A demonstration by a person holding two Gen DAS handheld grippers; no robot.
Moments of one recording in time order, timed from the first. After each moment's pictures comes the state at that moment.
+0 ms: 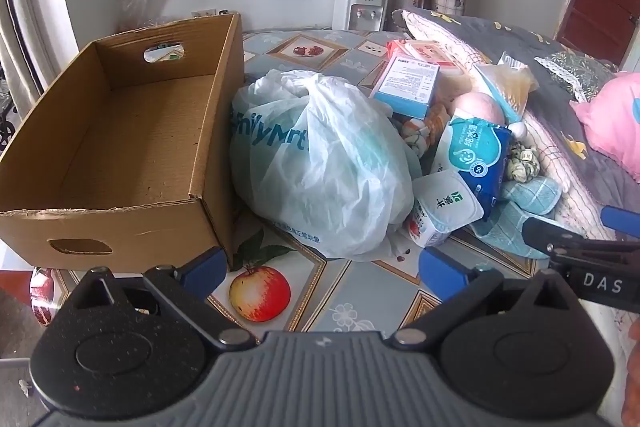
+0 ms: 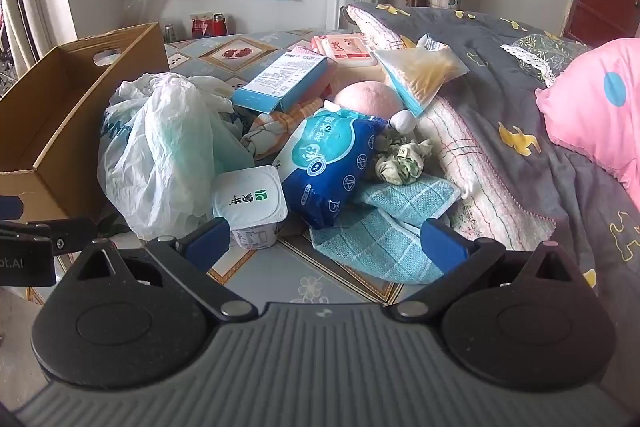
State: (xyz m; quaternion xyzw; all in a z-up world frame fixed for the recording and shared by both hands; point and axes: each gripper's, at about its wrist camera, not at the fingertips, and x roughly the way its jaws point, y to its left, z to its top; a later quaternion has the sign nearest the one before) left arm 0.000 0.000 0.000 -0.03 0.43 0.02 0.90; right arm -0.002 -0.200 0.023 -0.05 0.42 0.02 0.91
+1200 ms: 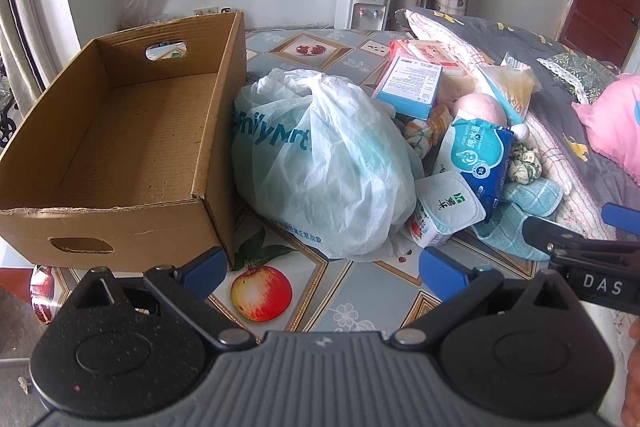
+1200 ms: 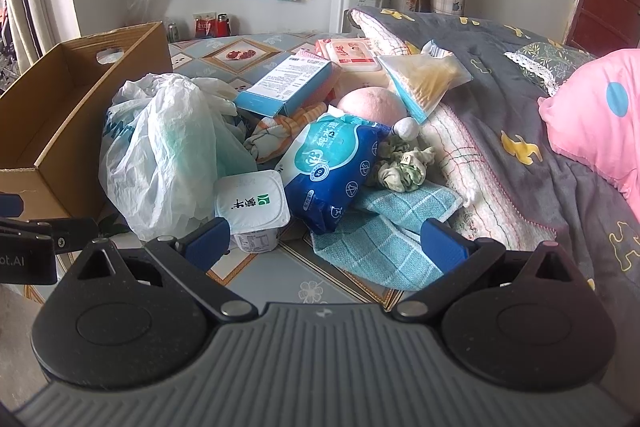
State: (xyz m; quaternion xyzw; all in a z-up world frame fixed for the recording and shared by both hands) left arm 0.000 -0.001 -0.001 -0.01 0.42 0.02 0.91; right arm -0.001 -0.198 0.026 -0.05 0.42 0.02 0.91
